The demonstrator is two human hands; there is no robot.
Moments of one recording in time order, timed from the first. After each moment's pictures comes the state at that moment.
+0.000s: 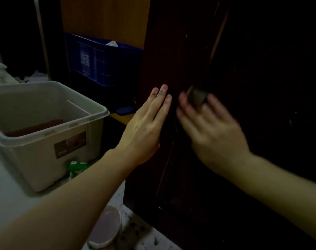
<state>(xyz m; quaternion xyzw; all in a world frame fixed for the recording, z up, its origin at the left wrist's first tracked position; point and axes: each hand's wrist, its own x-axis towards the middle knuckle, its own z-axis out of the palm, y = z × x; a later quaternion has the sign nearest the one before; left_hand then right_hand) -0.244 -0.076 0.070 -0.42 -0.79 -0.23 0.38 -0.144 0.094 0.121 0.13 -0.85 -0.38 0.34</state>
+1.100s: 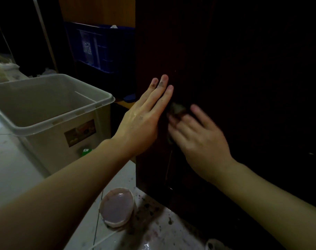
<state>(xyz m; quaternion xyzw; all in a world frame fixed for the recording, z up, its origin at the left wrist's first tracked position) -0.241 -0.085 0.046 -0.43 -0.81 -0.20 0.35 -0.148 0.080 0.038 0.17 -0.89 -0.24 0.34</state>
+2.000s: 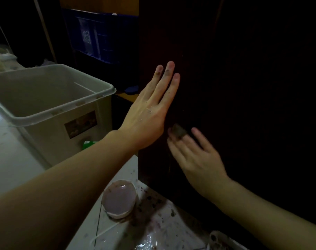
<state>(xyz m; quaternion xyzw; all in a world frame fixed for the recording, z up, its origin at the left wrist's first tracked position) -0.246 -0.079 0.035 -0.43 -0.81 -0.17 0.36 -0.143 0.082 -0.037 0.16 -0.91 -0.23 0.29</state>
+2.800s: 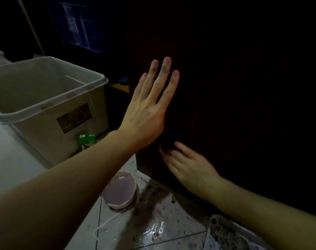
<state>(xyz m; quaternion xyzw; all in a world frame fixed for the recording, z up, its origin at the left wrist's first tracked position) -0.237 -0.068 0.013 -0.44 -0.80 -0.16 0.37 -0.140 0.096 -0.103 0.24 -0.89 -0.34 0.17</state>
